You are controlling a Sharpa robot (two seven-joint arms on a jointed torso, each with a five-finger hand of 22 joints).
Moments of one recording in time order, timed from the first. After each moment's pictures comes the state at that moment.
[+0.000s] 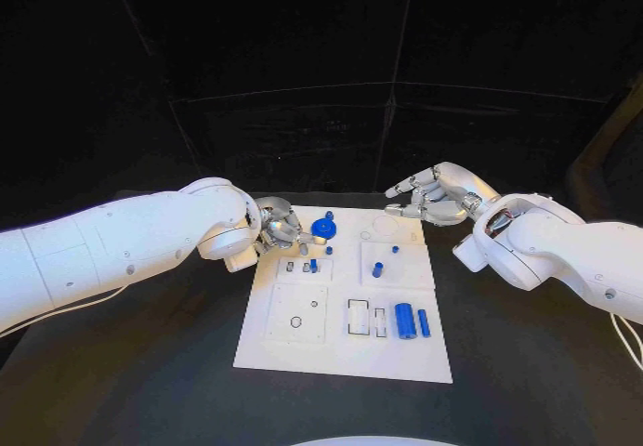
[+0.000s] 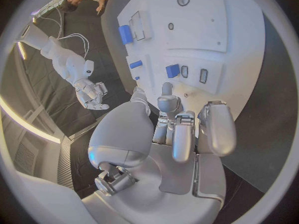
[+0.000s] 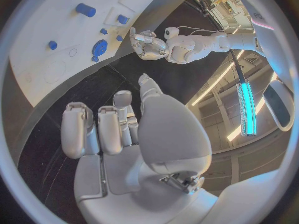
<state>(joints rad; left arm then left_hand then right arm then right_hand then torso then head) 1.37 -0.64 -0.14 1.35 -0.82 0.06 -0.45 1.13 0.05 -0.23 0.29 0.05 1.05 0.06 0.43 0.27 1.28 -0.01 1.05 0.93 1.47 -0.07 1.57 1.31 0.08 1.46 0.03 1.36 1.22 1.25 -0.93 -0.01 1.60 -0.89 -0.39 0.06 1.36 -0.07 -0.05 0.19 0.28 0.94 0.15 0.08 0.07 1.23 0.06 0.92 0.99 1.46 -0.01 1.38 1.25 0.05 1.40 0.10 1.44 1.31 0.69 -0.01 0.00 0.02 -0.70</state>
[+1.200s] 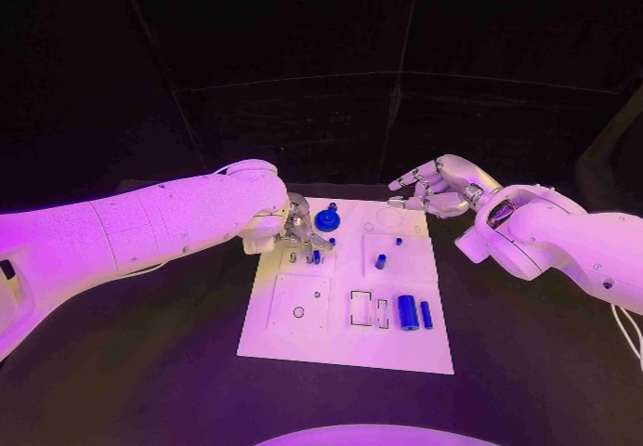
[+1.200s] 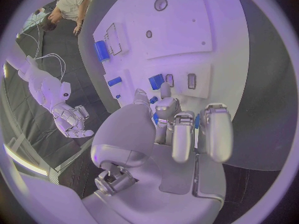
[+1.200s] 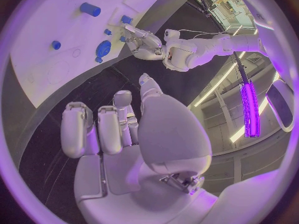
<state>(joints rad) 1.38 -0.49 -0.15 1.21 -0.93 0.24 -0.62 1.14 0.10 -0.28 0.27 0.05 1.00 0.05 0.55 0.38 1.29 -0.02 1.12 1.01 1.47 -0.08 1.57 1.31 0.06 1.46 0.03 1.42 1.31 1.25 -0.90 -0.01 1.57 -0.89 -0.38 0.04 1.36 -0.07 -0.06 0.20 0.29 0.94 0.15 0.08 0.07 1.23 0.06 0.92 0.98 1.46 -0.01 1.38 1.24 0.05 1.39 0.10 1.44 1.31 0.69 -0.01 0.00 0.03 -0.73</state>
